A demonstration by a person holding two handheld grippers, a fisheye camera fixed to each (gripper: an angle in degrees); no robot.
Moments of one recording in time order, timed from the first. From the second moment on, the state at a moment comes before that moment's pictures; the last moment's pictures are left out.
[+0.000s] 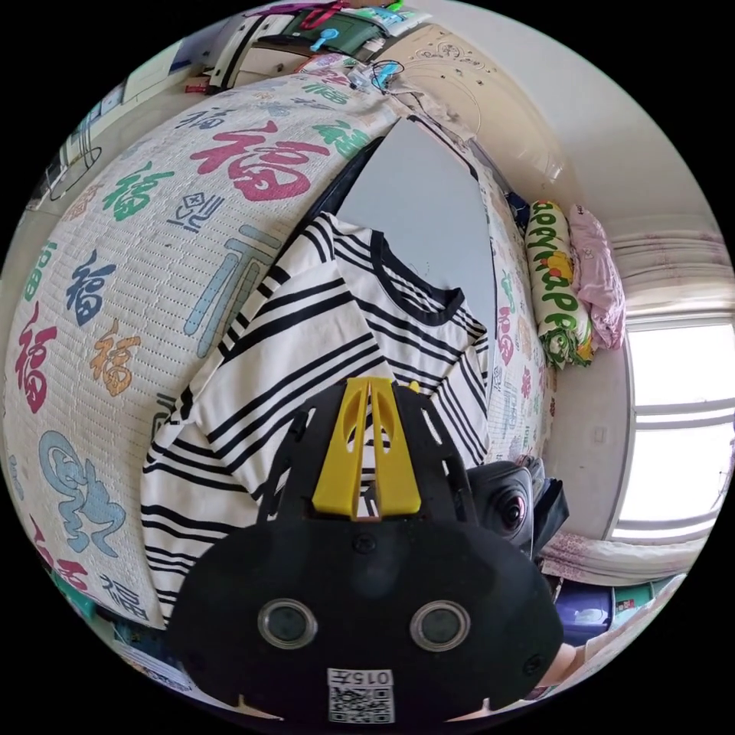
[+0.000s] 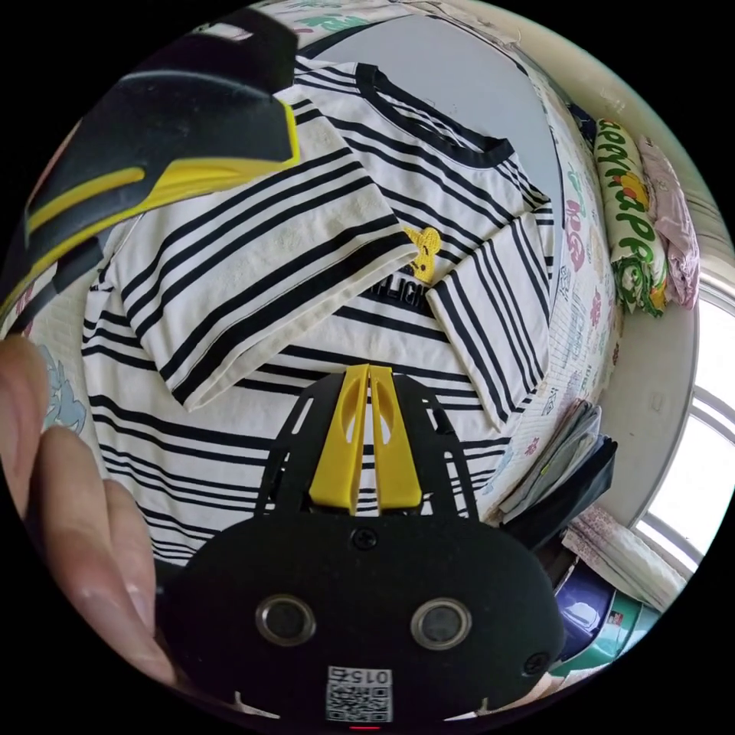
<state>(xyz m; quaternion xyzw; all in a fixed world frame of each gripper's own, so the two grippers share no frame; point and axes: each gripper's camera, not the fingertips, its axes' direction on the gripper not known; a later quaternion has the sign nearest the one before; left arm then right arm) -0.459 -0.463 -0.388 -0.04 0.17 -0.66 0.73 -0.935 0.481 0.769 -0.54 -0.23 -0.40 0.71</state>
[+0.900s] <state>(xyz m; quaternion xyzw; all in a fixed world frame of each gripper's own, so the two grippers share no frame) -0.596 -0.469 -0.291 -0.09 0.11 -0.41 0.90 -0.868 0.119 0.894 -0.47 -0.48 -0.23 0.71</state>
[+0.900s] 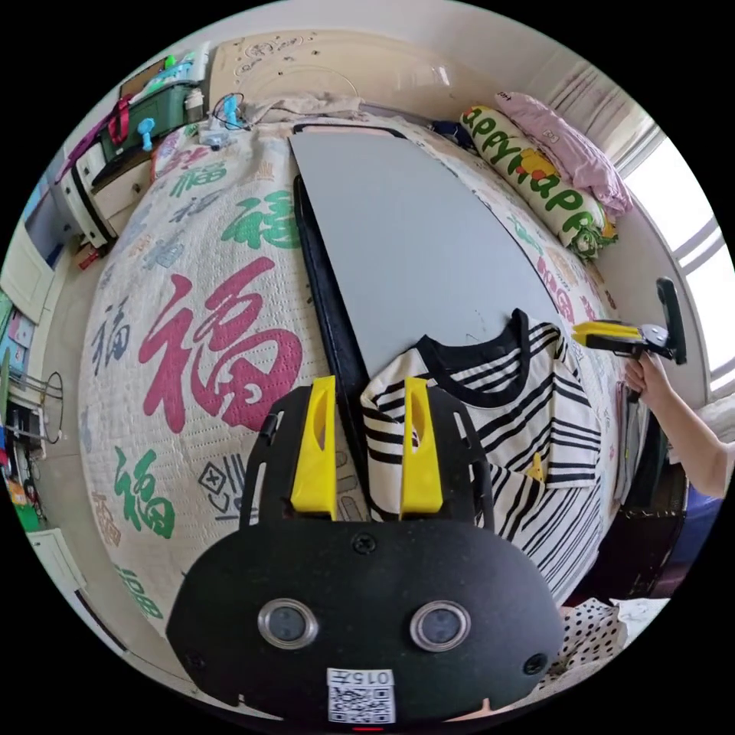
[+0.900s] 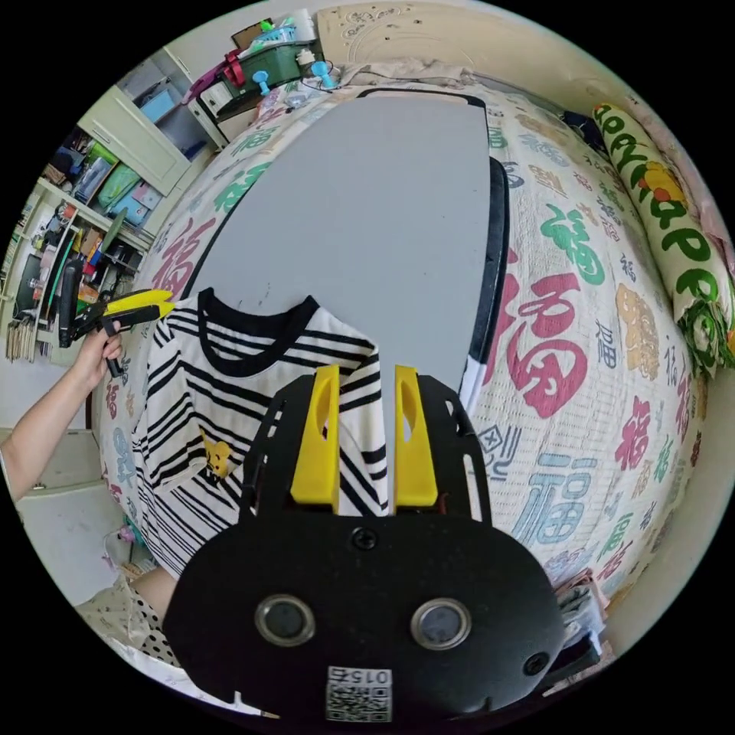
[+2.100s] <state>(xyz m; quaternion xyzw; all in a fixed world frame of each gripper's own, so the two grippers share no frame) -0.434 -0.332 -0.439 -0.10 0.34 -0.17 0.92 -0.526 -0.076 0.437 -0.50 -0.62 -0.31 0.51</state>
